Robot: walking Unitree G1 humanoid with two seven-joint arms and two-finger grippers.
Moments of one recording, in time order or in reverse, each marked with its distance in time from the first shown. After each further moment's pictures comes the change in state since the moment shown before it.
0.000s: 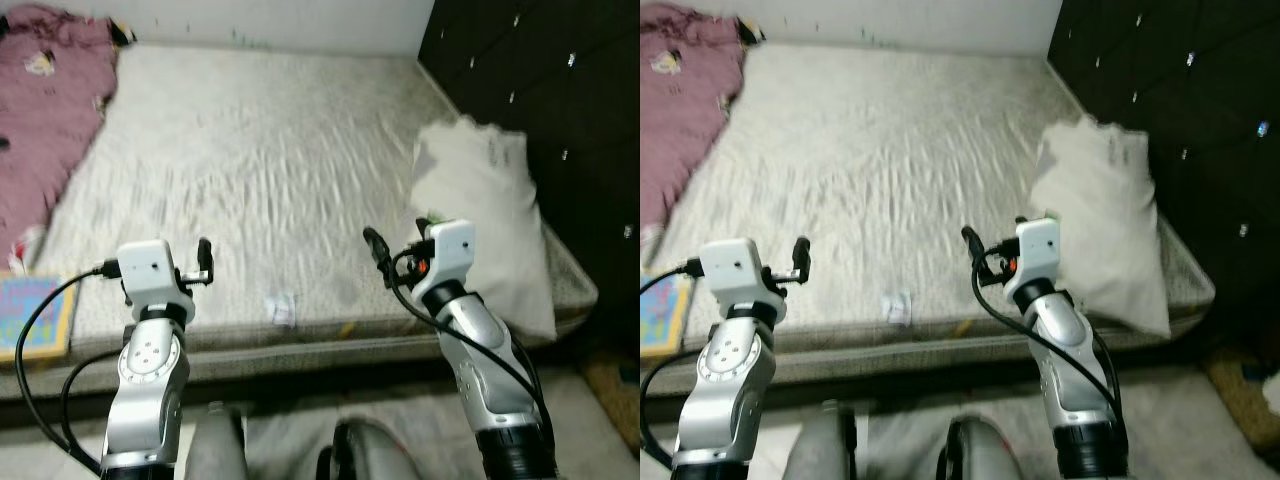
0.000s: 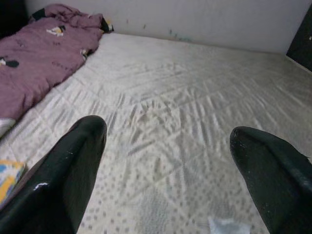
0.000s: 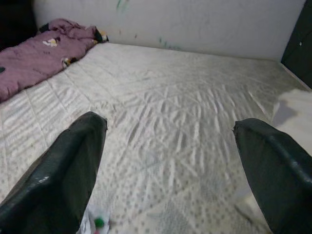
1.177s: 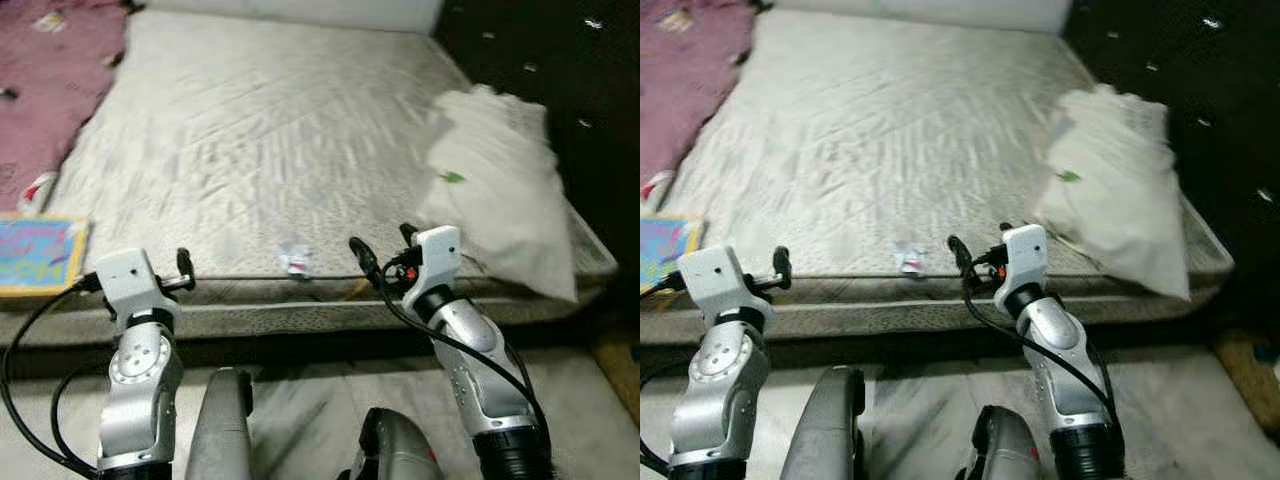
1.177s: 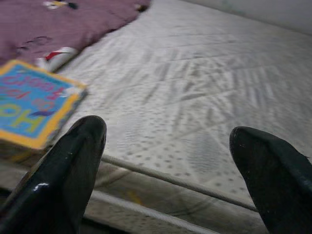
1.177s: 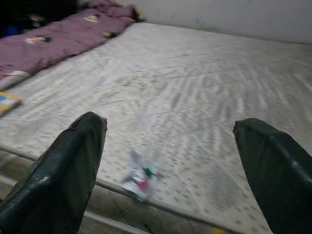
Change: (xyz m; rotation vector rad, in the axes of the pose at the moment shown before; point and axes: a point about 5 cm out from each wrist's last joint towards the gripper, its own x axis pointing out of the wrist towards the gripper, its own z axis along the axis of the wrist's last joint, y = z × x) left arm 0.002 0.014 -0.007 -0.083 0.070 0.145; right arm 0.004 0.011 -0.002 -0.001 0.016 0.104
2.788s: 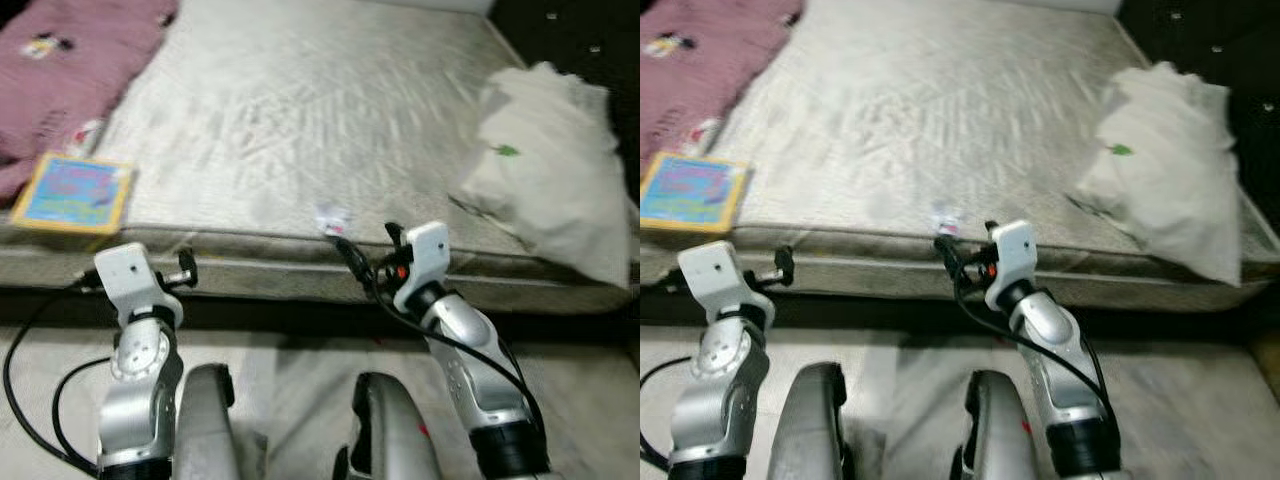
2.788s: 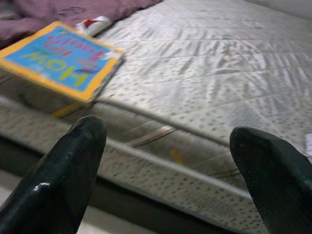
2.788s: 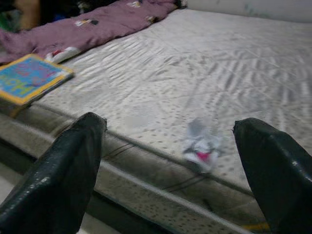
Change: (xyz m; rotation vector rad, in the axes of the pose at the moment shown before) left arm 0.000 -0.002 0.000 -0.029 0.007 -0.030; right arm 0.003 0.007 0.000 0.009 0.007 0.076
